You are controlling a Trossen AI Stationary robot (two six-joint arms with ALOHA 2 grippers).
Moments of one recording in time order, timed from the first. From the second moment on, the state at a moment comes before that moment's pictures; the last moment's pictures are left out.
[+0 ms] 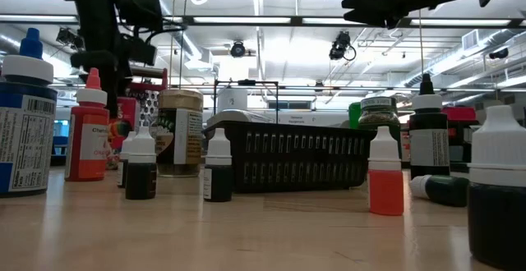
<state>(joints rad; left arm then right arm) 0.38 1.08 0.75 -0.97 -0.19 0.09 -0.13 0.85 0.58 0.18 0.21 -0.13</state>
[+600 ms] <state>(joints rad) 0.38 1.08 0.75 -0.97 -0.17 0.08 -0.13 0.85 0.58 0.15 0.17 -0.10</state>
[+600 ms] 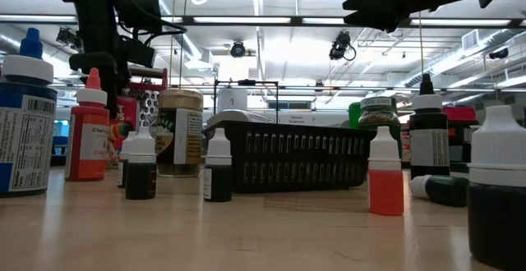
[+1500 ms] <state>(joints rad) 0.38 1.09 1.34 -1.25 -0.18 -0.04 -0.13 0.85 0.58 0.15 0.17 -0.10</state>
